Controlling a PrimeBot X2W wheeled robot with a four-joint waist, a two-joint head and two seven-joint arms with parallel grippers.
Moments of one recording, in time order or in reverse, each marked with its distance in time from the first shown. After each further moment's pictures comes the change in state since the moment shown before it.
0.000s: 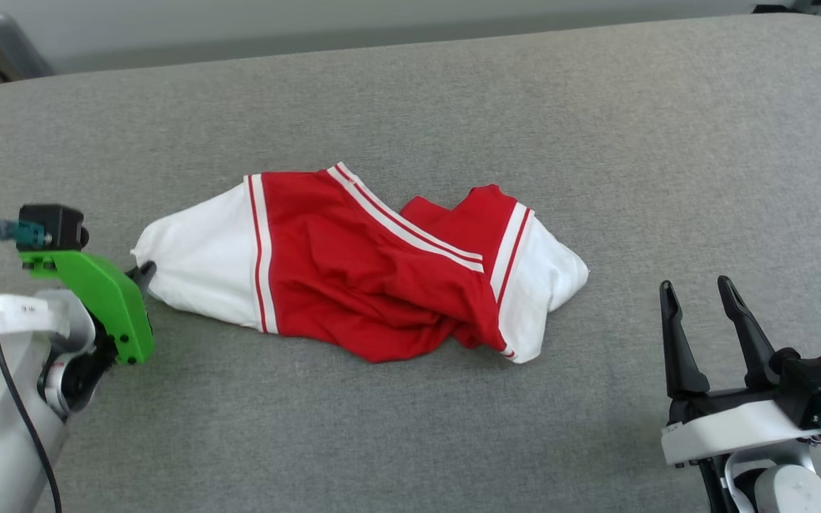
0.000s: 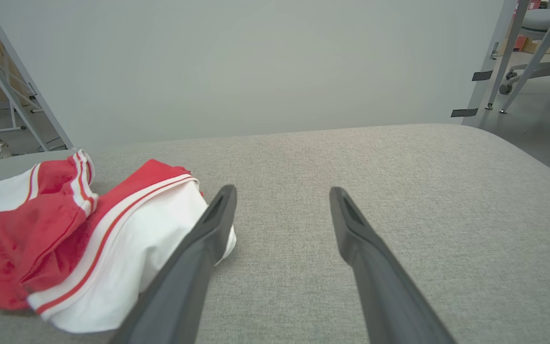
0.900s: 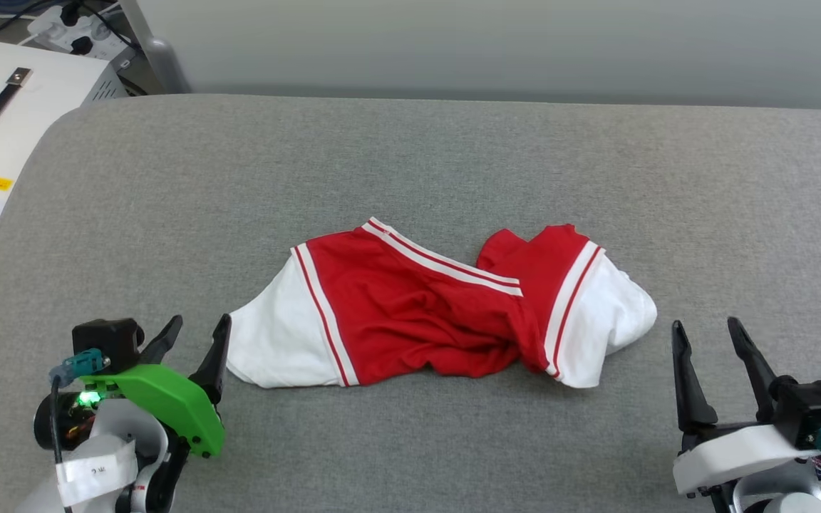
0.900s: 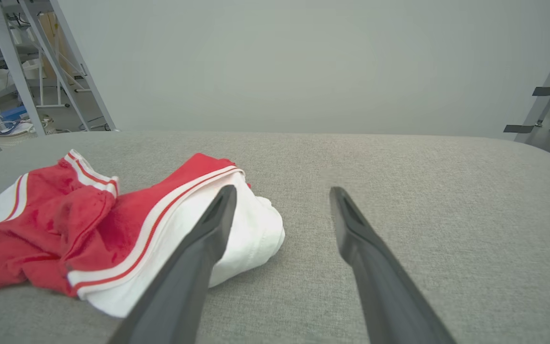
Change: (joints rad) left arm 0.338 -0.043 0.021 -0.307 0.059 0.174 -0.358; right arm 0.050 -0.002 -0.047 0.055 -0.052 0.000 0.009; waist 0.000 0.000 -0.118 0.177
